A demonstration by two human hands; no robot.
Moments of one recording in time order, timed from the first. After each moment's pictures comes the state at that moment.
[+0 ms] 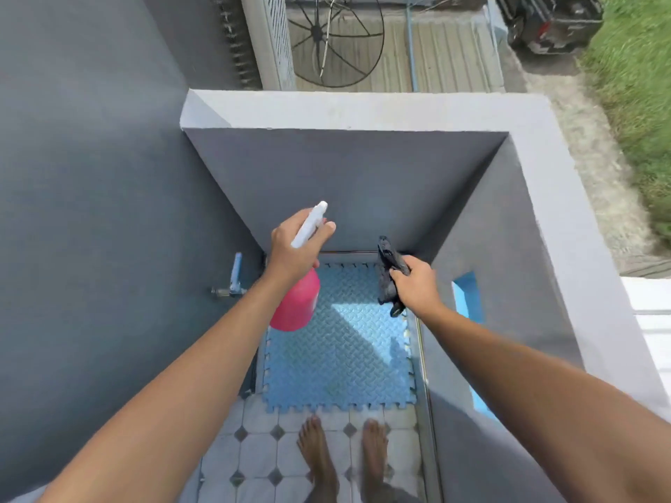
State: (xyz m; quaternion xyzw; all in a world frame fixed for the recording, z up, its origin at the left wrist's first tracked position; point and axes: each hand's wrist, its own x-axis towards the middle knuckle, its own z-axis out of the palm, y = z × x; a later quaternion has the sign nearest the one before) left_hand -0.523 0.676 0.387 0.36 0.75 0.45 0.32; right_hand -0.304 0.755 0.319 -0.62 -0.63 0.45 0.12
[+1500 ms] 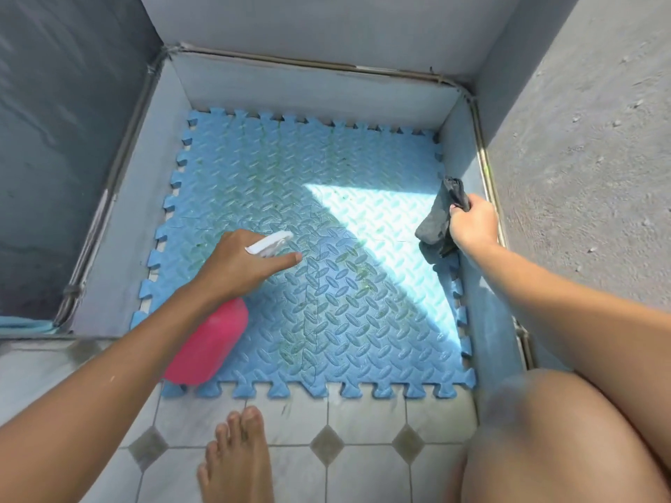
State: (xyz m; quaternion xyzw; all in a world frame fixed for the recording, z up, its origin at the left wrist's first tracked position) left_hand -0.451 0.524 -0.288 0.43 0.79 0.31 0.32; right_hand -0.158 0.773 -0.307 -0.68 -0.65 0.30 0.19
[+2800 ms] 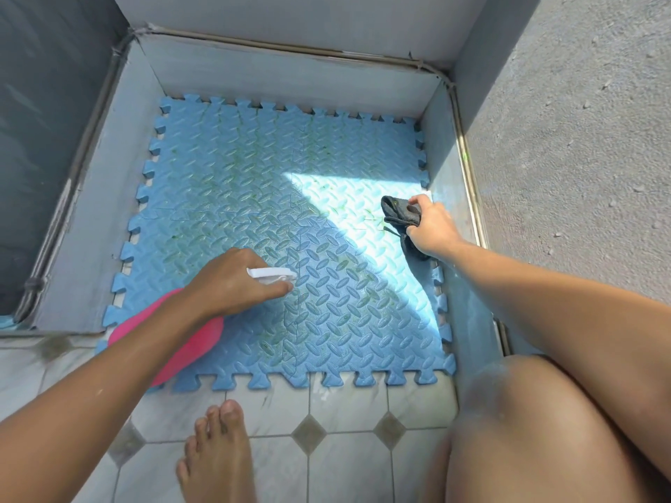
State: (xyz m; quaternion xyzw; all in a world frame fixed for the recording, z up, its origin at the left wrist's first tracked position) left_hand -0.425 0.512 -0.302 0.52 0.78 0.13 0.34; right_hand -0.152 0.768 -0.343 -0.58 -0.78 0.23 -0.03
